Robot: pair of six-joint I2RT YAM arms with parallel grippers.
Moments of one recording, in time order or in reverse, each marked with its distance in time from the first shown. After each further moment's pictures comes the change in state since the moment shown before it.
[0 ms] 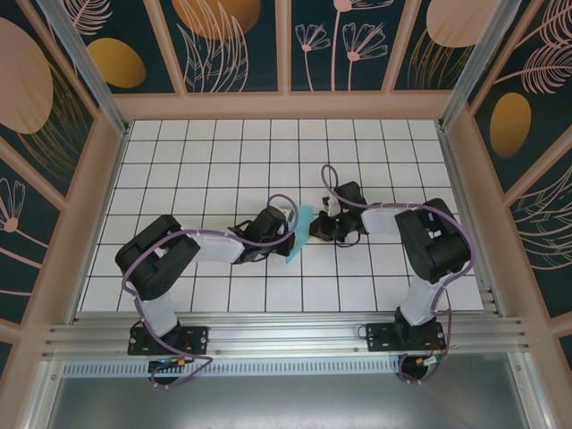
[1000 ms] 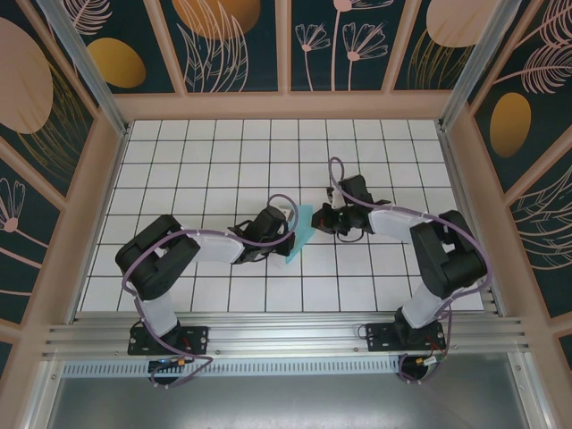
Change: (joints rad) left arm 0.000 0.001 0.000 0.003 0.001 0.000; right arm -0.003 -0.150 -0.006 -0.028 0.042 0.029
